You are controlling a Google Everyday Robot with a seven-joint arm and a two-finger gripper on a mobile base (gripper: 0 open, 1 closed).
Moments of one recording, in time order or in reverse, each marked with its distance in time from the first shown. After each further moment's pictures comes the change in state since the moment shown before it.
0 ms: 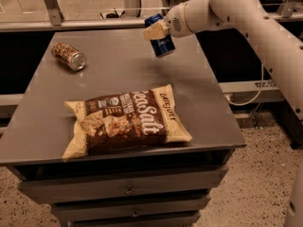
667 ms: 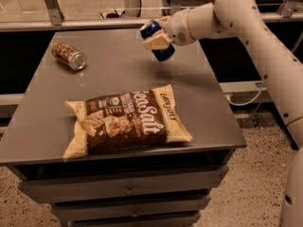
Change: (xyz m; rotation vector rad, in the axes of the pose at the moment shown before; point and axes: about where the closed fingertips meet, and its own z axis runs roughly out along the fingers) arm 0.018 0.012 0.007 -0.156 -0.068 -0.374
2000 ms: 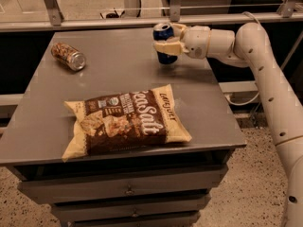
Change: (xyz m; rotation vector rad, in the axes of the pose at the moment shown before) arm 0.015 -0.004 -0.025 -0.064 -0.427 0.013
